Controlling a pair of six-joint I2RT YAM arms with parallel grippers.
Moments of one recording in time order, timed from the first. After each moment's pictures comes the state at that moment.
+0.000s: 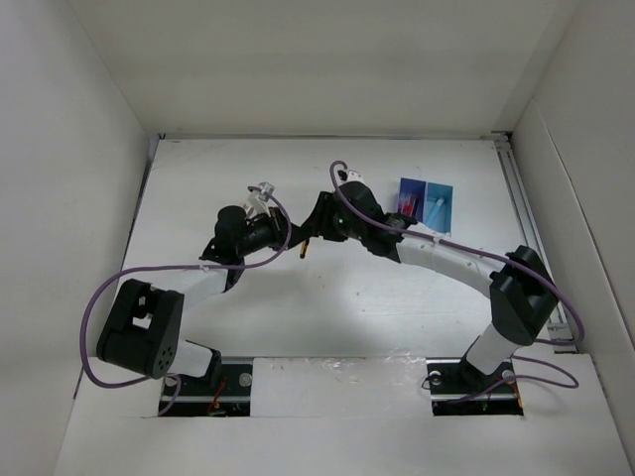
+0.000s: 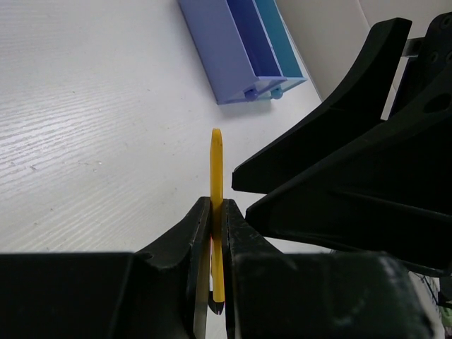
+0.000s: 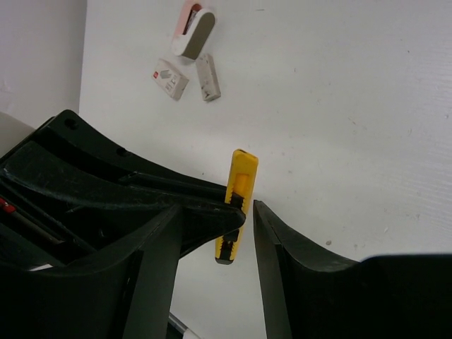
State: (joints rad) left arm -0.33 1.38 0.54 0.59 0.63 -0.64; right arm 0.81 1.64 1.23 -0.12 0.07 0.83
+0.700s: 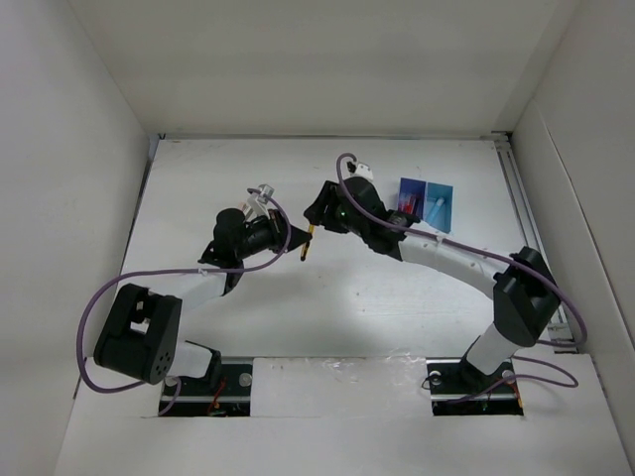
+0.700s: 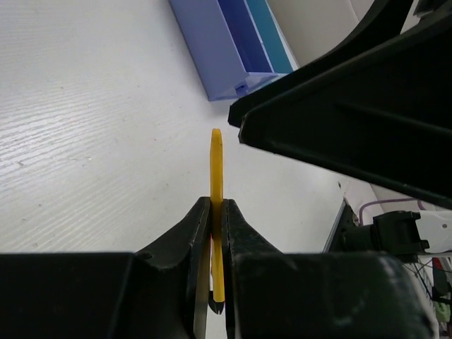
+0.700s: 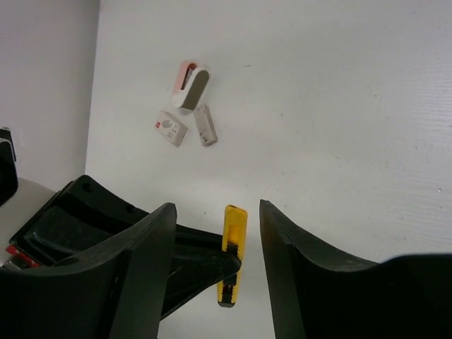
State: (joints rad) left arm -0.33 1.35 0.52 0.60 0.64 -0.66; right arm 0.82 1.64 1.24 -0.09 0.20 0.87
